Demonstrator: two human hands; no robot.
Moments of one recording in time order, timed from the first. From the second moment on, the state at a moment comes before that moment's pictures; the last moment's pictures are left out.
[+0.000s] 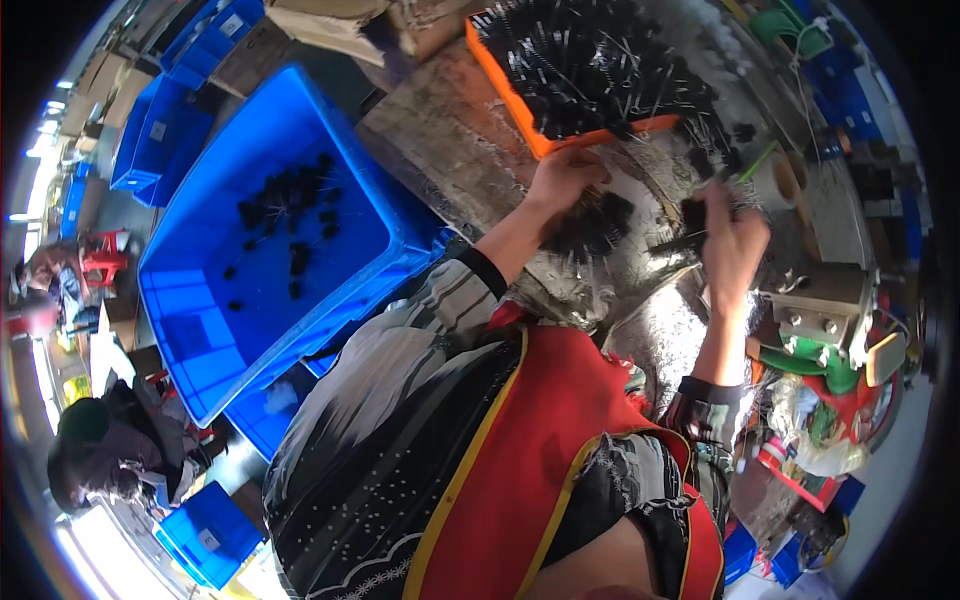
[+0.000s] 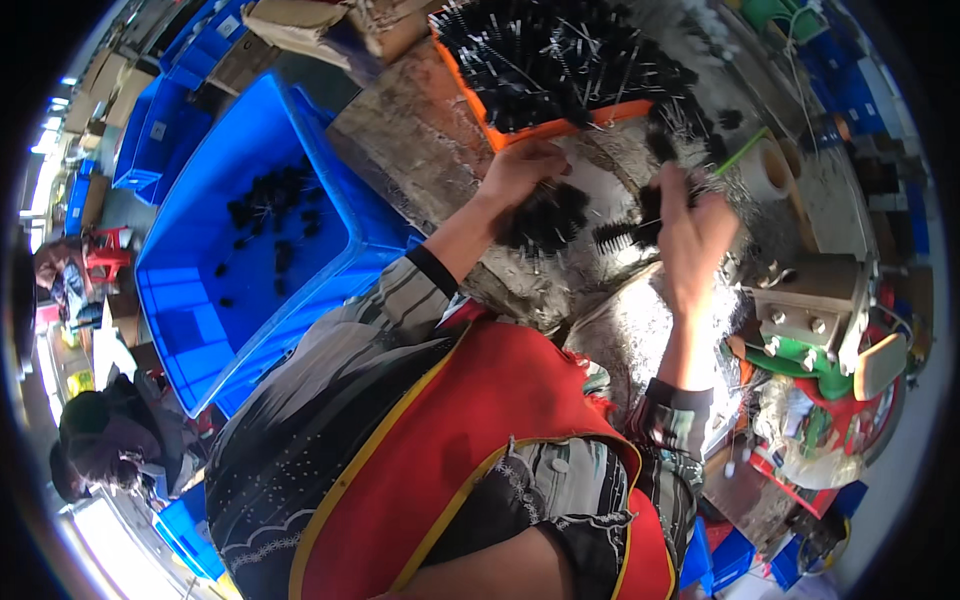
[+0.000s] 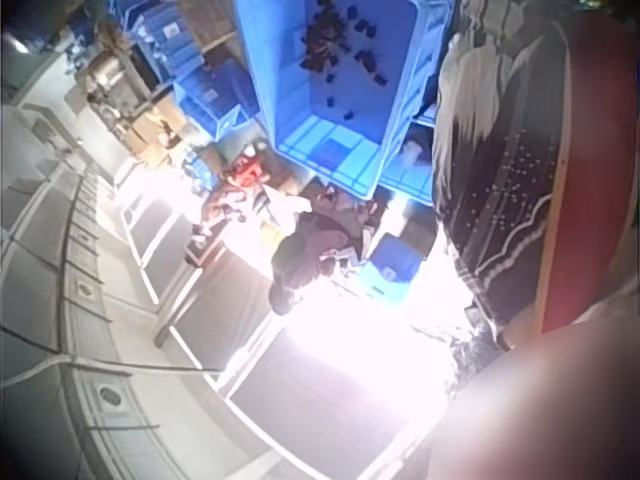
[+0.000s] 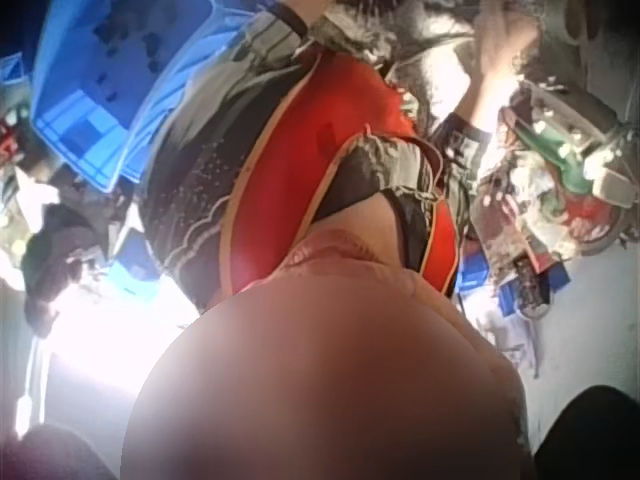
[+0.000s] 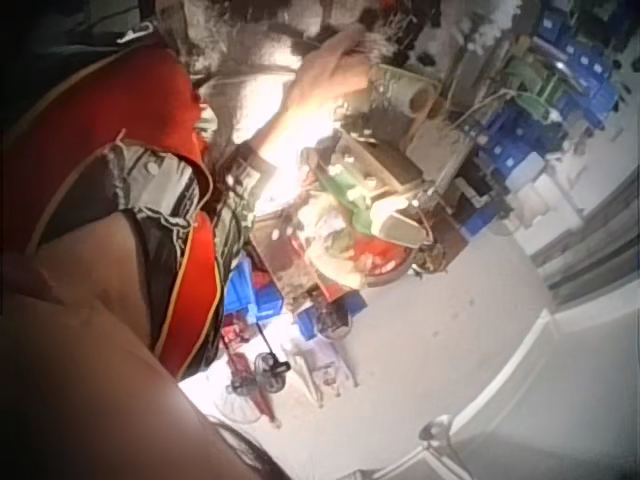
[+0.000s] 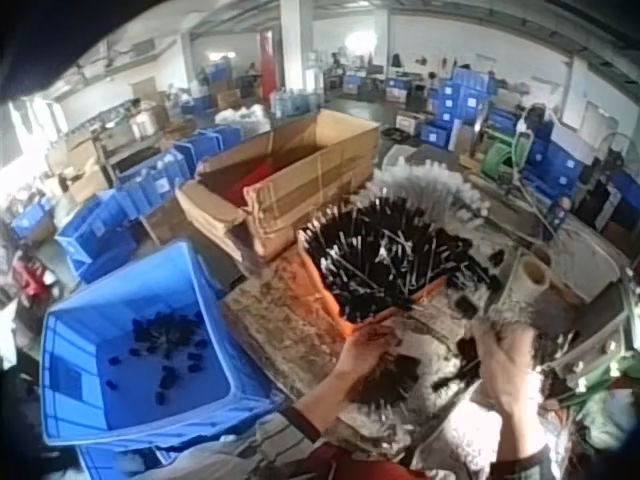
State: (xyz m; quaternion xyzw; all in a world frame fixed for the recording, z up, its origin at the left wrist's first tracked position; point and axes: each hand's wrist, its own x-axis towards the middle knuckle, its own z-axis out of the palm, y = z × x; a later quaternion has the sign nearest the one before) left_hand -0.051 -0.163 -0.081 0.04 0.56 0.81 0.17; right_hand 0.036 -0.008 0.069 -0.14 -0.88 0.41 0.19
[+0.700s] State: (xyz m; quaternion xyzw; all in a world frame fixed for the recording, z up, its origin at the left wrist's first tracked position) left_hand -0.029 -0.147 -0.068 -0.06 0.55 0.82 0.16; right_hand 0.074 -0.075 0.001 0.06 -0.98 0.17 0.09
